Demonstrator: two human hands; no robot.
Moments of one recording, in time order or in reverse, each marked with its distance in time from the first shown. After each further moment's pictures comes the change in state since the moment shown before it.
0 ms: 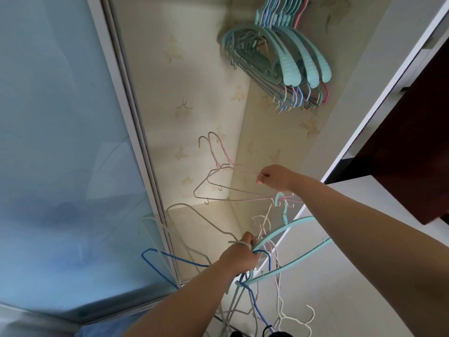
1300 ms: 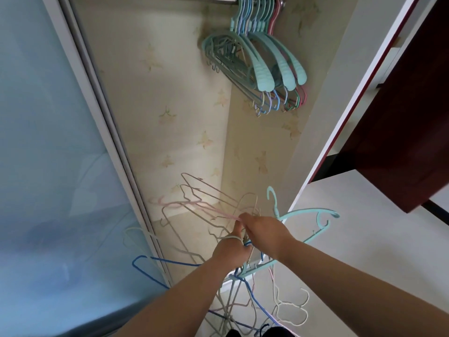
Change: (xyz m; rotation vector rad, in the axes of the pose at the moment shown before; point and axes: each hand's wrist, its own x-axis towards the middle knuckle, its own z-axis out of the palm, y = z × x) left_hand 0.011 0.010 -0.013 0.028 0.130 0.038; right_hand -0.099 -0.010 0.091 -0.230 0.180 -0.218
